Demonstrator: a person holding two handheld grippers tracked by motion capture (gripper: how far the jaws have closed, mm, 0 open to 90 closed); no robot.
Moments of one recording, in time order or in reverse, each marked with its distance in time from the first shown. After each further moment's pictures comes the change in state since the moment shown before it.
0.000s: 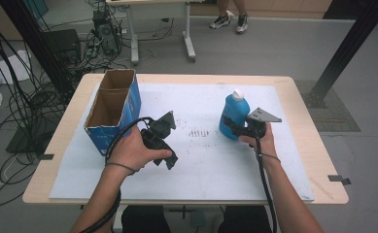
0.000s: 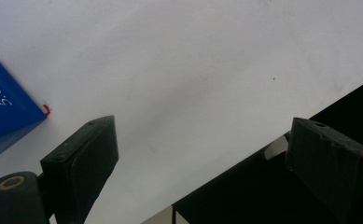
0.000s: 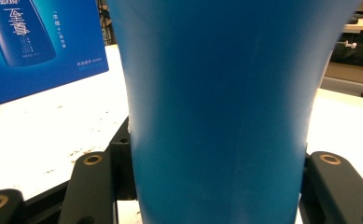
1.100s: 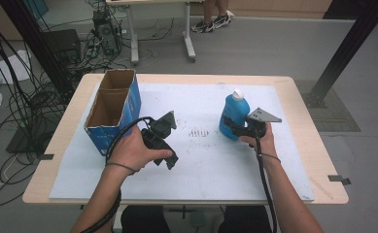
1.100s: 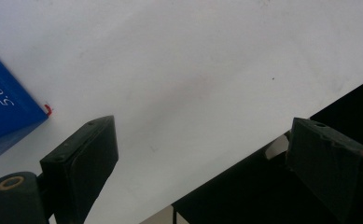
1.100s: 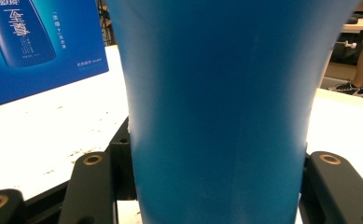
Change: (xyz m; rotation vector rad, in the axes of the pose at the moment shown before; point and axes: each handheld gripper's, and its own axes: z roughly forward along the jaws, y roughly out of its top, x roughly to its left) left arm -0.002 0.000 -0.001 -0.001 0.006 0.000; right arm 0.000 0.000 0.000 -0.003 0.001 0.002
